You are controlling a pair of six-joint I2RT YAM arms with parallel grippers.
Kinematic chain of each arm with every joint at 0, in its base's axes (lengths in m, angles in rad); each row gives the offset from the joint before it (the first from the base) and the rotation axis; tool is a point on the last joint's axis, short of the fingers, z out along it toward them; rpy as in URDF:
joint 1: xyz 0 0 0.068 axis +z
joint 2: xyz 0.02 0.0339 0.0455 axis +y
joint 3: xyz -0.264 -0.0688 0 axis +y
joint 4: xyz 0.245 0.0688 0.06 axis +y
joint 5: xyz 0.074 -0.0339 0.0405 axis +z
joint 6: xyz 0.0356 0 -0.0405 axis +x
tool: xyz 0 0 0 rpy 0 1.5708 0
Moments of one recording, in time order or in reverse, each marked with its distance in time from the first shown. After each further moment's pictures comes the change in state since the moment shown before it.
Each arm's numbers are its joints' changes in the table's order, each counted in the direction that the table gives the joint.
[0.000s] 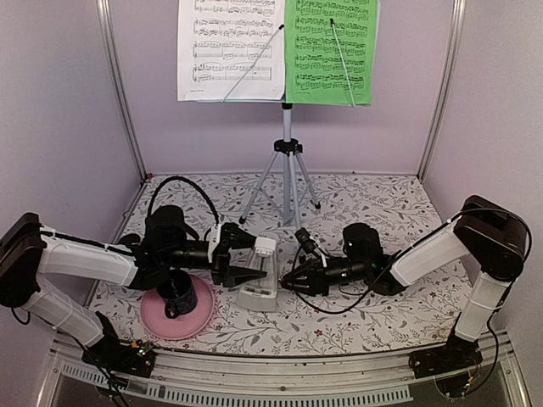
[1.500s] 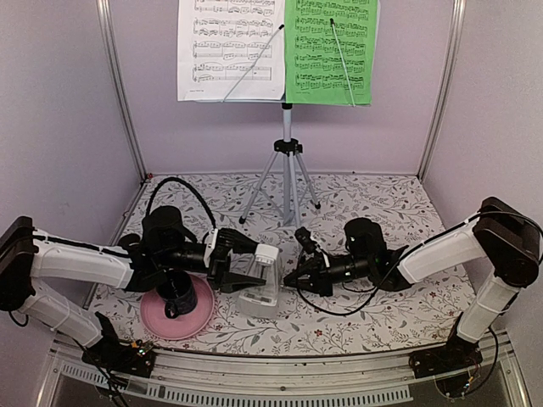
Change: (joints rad) left arm -0.037 -0.045 0.000 0.019 -0.056 0.007; right arm 0.010 -0.090 -0.012 0.149 0.000 -0.171
